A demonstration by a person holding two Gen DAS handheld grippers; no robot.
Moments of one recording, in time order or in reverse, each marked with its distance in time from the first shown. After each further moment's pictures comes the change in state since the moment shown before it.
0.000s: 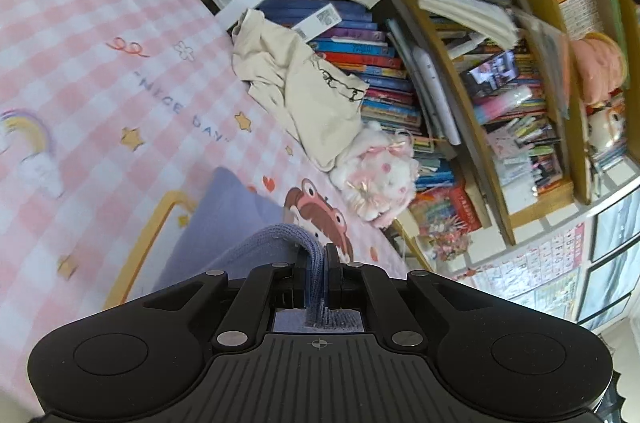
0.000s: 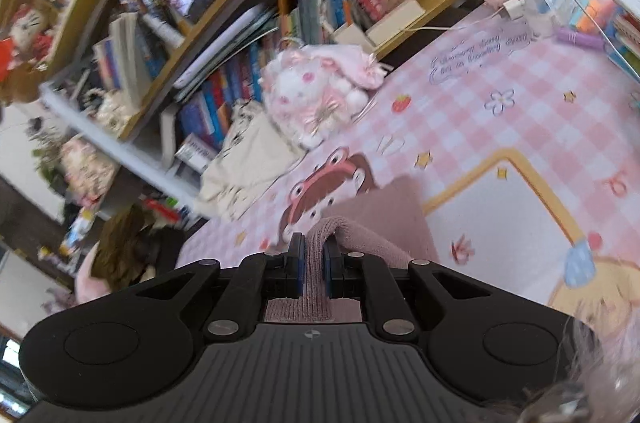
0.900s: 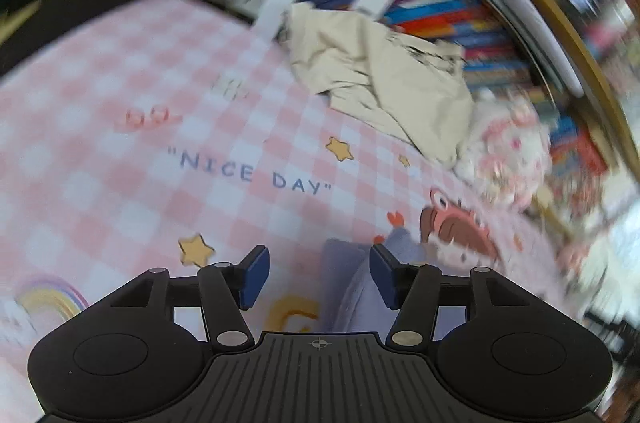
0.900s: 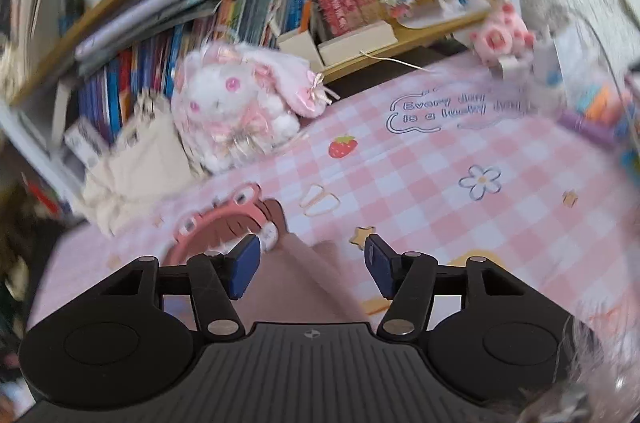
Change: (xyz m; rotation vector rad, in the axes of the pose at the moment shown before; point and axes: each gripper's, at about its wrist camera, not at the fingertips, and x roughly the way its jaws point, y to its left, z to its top) left arm 0.086 0.023 0.051 0.341 0.063 0.350; right arm 0.106 0.000 0.033 -0.292 -0.005 -0.314
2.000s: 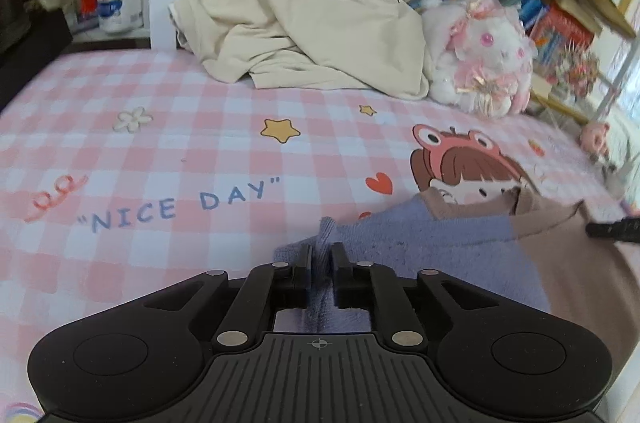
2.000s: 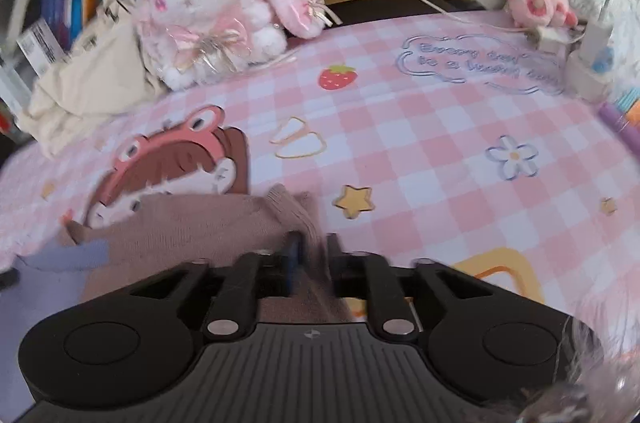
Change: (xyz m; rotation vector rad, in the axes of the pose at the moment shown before) left arm 0.065 -0.044 0.004 0.385 0.051 0.024; right arm 0.074 0.009 -0.001 -0.116 0.172 -0.106
